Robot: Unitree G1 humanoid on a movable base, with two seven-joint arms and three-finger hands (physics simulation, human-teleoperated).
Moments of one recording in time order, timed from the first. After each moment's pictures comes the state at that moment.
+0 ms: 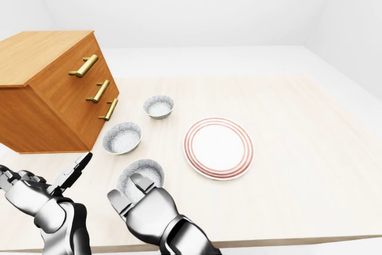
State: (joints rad) left arm 0.07 0.08 0.54 -0.21 -0.29 0.09 0.52; right arm 0.11 0.18 0.97 -0.27 -1.58 0.09 0.70
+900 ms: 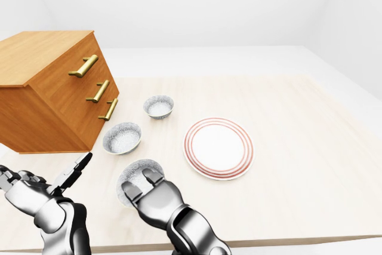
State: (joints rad) left arm 0.07 0.08 0.54 -0.21 -0.29 0.09 0.52; right arm 0.08 0.19 0.86 -0.18 -1.54 0.09 0.68
